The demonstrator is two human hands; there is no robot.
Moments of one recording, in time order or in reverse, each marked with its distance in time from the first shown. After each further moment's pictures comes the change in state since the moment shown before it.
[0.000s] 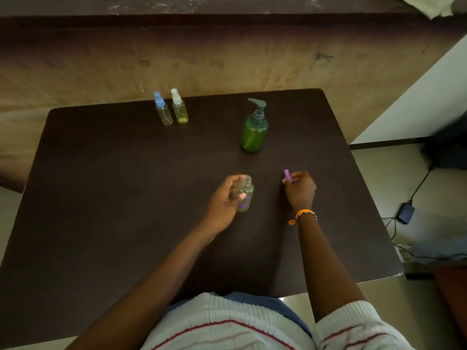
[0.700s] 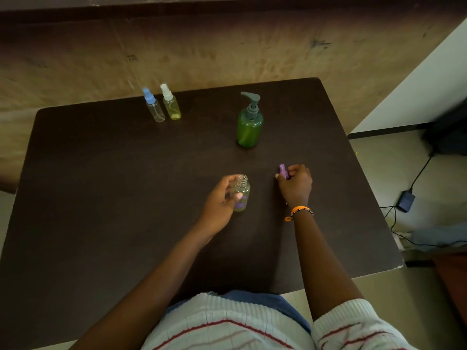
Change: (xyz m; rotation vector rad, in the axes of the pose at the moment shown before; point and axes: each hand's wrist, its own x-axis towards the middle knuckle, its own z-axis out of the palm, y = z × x) left_hand 0.005 -0.007 0.004 -0.008 -0.014 -0.050; right_hand 0.002 0.005 0.006 -0.050 0.038 -0.074
